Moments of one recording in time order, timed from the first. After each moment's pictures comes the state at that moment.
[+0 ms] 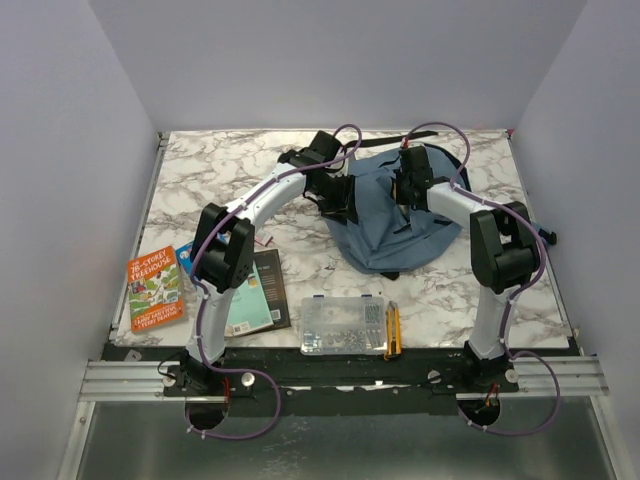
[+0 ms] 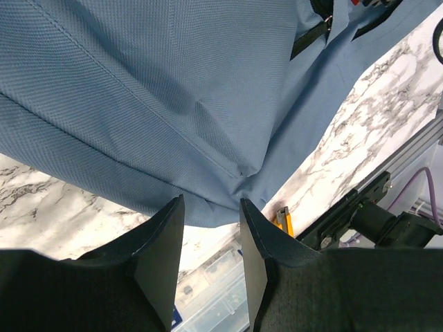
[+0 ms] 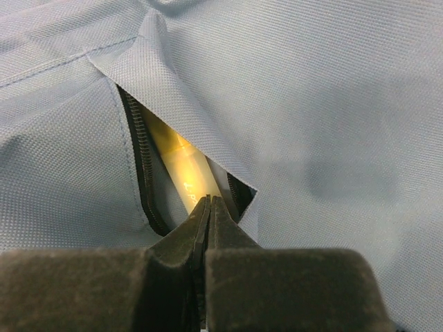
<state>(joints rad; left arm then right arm) -0.55 2.13 1.89 -0.80 0.49 -0.43 0.29 1.98 1.36 -0.17 0.25 0.16</state>
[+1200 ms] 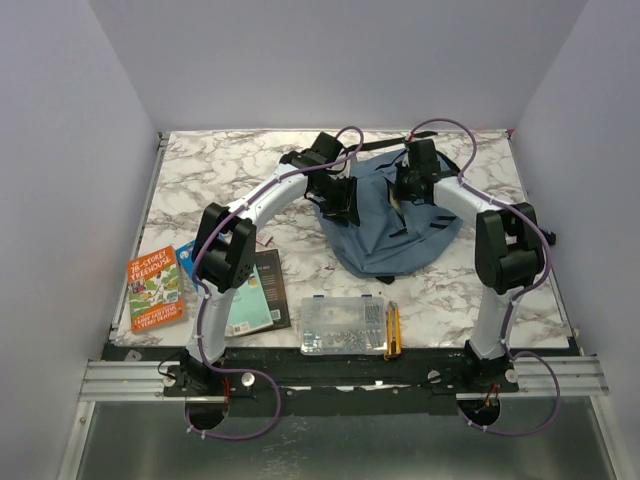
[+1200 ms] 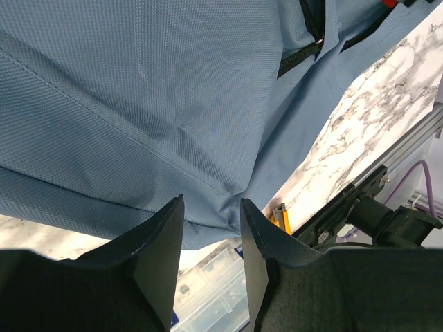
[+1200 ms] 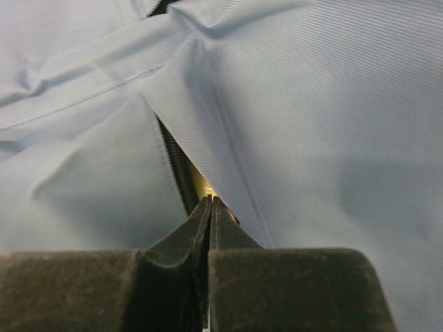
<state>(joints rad) -0.56 2.14 1.89 -0.80 0.51 -0.43 0.26 1.96 1.41 -0.24 -0.01 0.25</state>
